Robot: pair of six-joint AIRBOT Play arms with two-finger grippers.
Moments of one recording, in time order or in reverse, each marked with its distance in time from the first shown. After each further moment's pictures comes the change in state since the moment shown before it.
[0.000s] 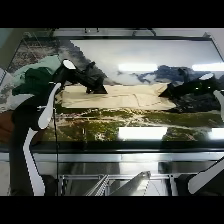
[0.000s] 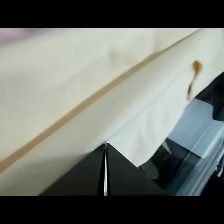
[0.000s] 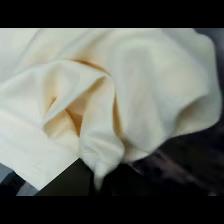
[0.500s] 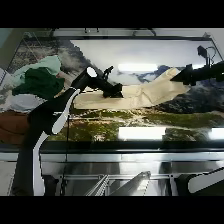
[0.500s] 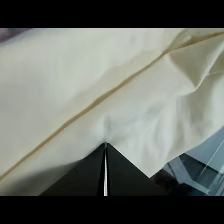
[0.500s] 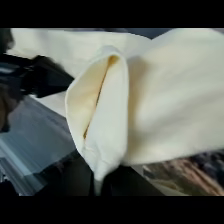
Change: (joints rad) left arm -0.182 -0.050 0.022 -0.021 0.188 -0.030; right arm -0.030 0.199 0.125 0.167 0.242 0.054
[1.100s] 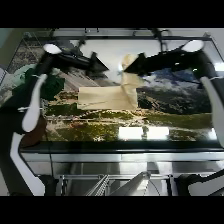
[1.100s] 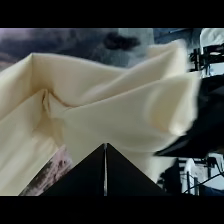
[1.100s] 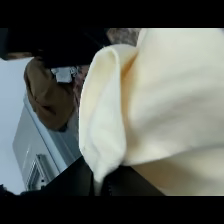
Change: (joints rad) left arm 0.338 0.269 0.000 -0.320 -0.236 0.116; right arm 0.552 0.018 0.009 0.129 -0.352 0.079
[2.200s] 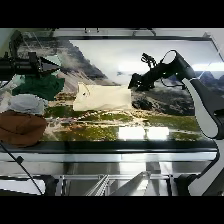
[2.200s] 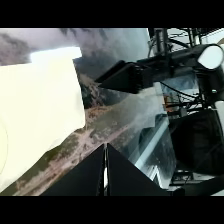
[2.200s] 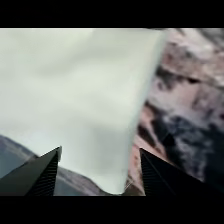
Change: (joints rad) left arm 0.361 0.380 -0.502 -0.055 -0.100 0.269; right arm -0.057 -0.186 0.095 -0.499 0.095 0.306
